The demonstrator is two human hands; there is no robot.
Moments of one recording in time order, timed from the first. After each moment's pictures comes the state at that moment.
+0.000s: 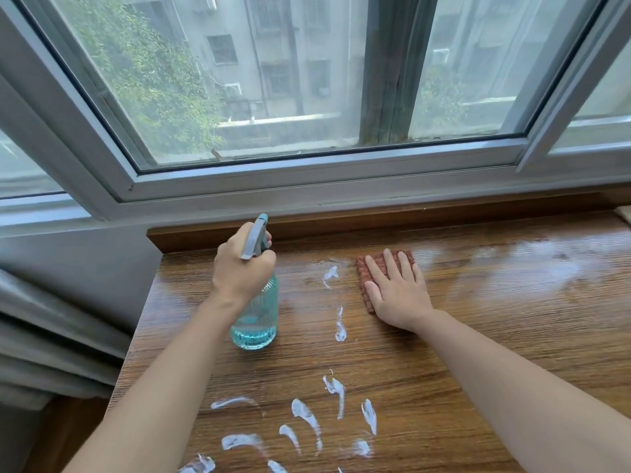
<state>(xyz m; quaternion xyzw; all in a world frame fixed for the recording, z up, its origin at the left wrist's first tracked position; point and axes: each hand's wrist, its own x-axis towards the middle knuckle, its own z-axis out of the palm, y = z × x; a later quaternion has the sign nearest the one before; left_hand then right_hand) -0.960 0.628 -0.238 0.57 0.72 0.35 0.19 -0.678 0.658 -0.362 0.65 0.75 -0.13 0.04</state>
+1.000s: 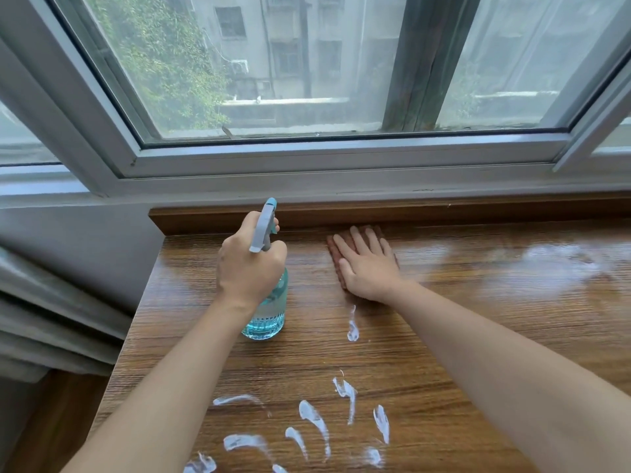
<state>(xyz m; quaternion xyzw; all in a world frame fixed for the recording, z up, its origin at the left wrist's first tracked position) -0.973 0.632 -0.266 0.61 0.68 0.40 0.11 -0.753 0.711 -0.359 0.57 0.81 -0.11 0.04</state>
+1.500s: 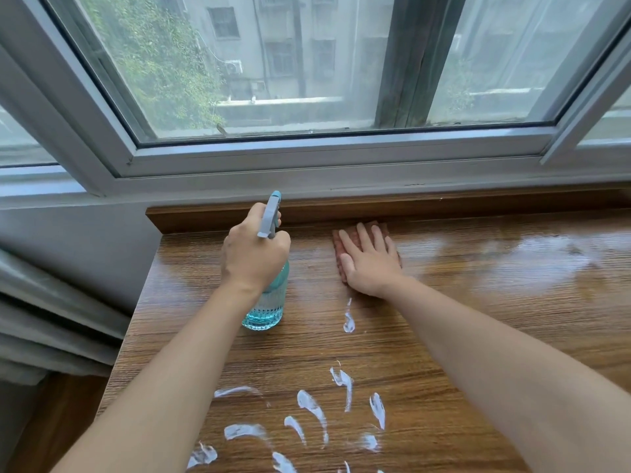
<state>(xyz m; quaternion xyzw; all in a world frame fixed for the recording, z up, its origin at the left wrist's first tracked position) -0.964 0.645 -0.265 0.60 0.72 0.34 0.10 -0.743 0.703 -0.356 0.60 0.78 -0.14 0.05</state>
